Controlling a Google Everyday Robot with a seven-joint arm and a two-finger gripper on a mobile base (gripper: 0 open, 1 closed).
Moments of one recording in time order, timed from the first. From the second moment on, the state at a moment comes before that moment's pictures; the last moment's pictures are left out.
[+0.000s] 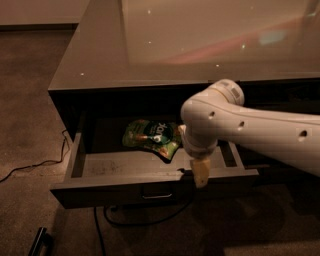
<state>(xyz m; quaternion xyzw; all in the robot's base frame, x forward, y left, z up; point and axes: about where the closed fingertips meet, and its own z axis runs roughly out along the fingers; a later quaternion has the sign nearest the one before) 0.525 -0.111 0.684 -0.77 0.63 -0.08 0.10</state>
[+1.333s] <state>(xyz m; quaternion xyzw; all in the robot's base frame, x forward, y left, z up) 0.587 -0.103 0.685 -0.77 0.62 -0.06 0.10</state>
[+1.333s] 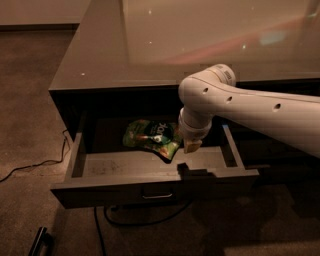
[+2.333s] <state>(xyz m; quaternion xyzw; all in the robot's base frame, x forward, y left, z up) 0.564 -0.107 0.624 -0.75 0.66 0.00 0.04</state>
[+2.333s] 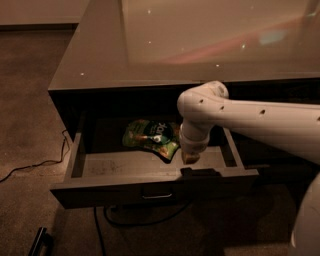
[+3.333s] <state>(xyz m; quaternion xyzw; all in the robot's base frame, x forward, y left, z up) 0.487 -0.104 0.646 -0.74 0.67 -0.02 0.01</state>
